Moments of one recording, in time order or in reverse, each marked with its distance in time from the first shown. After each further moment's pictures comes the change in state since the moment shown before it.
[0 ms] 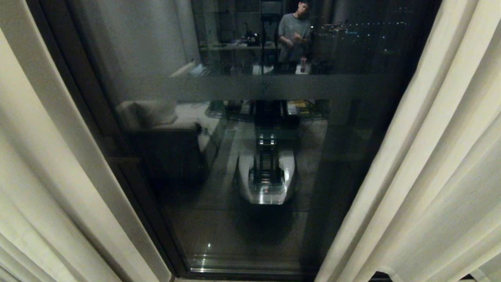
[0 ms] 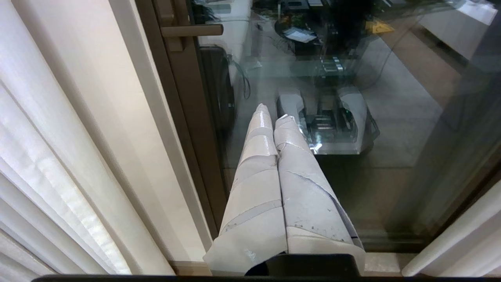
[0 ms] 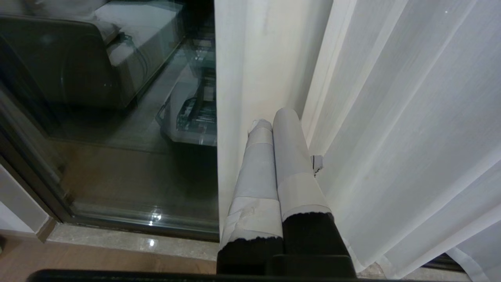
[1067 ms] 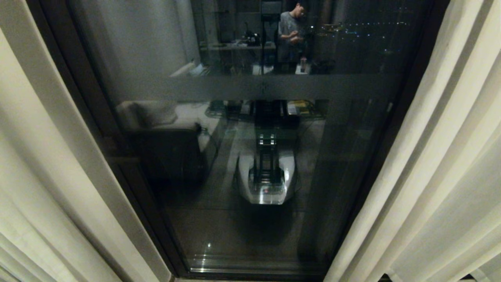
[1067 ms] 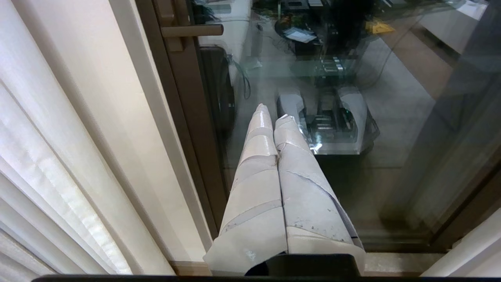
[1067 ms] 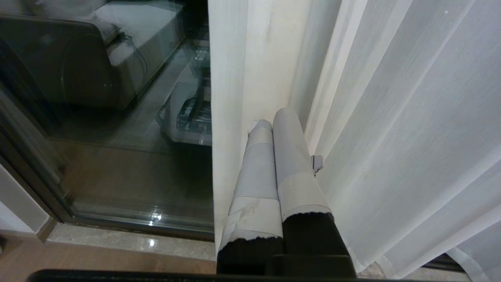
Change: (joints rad) left arm 0.000 0.000 0.000 0.000 0.000 0.000; right arm 0.000 0.000 0.000 0.000 0.000 0.000
